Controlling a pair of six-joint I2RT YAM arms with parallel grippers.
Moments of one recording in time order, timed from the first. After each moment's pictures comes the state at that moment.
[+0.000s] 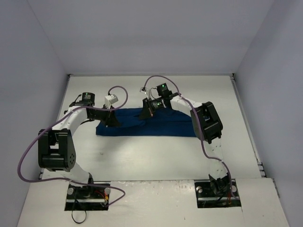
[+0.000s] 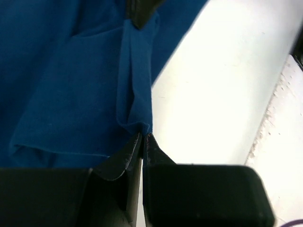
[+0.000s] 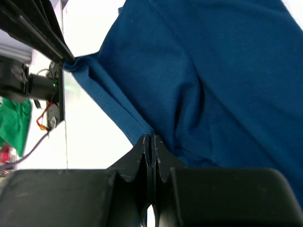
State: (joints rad) left arm -0.03 1.59 1.09 -0.69 0.95 0.53; right arm 0.51 2.25 1.61 -0.21 -1.05 0.04
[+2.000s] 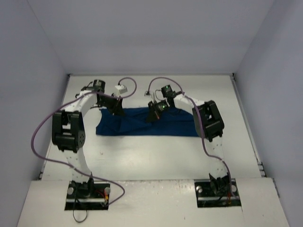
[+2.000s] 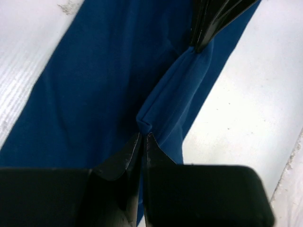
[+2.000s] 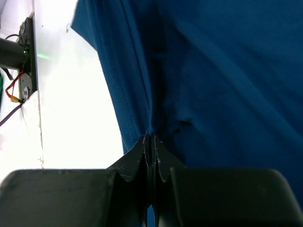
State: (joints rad) left arm -0.11 1.88 1.45 -0.79 0.85 0.58; right arm 0.46 2.24 1.61 -0.45 -1.02 -0.26
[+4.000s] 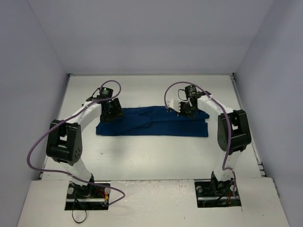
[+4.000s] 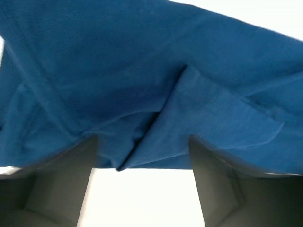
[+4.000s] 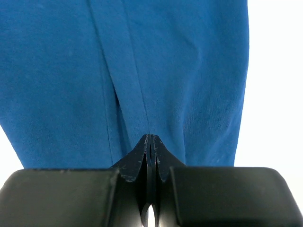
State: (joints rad) left arm -0.23 1.69 1.20 -0.58 0.06 -0.59; right arm 0.28 1.86 1.29 -0.65 -0.23 -1.19
